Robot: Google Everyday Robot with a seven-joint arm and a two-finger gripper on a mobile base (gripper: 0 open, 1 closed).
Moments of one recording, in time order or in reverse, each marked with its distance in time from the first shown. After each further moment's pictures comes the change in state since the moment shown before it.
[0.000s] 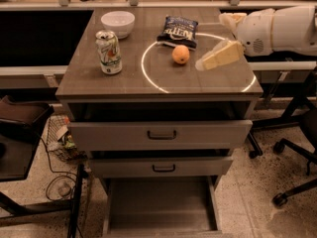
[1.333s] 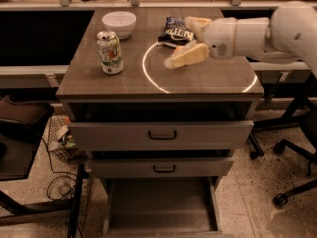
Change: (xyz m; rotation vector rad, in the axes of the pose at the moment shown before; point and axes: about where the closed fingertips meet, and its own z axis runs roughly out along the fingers) arm -0.028 0.017 0.076 -0.133 -0.208 0.038
